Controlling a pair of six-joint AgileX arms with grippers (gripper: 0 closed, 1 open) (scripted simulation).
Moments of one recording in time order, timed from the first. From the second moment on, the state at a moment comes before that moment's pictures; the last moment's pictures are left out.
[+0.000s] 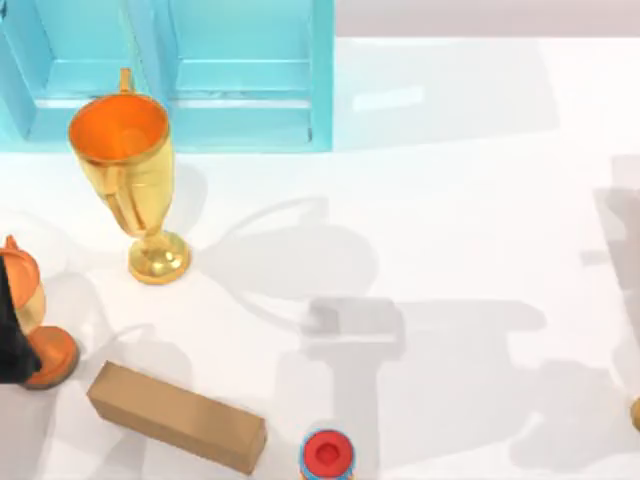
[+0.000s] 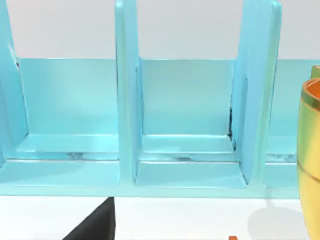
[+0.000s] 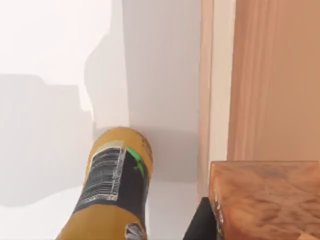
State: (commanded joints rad) left arm 0.00 0.00 0.00 0.00 0.00 0.00; right arm -0.09 1.58 1.35 -1.33 0.00 -0.06
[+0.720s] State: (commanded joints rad) left arm 0.00 0.00 0.00 0.00 0.00 0.00; right arm 0.02 1.58 1.40 -1.39 0.00 0.05
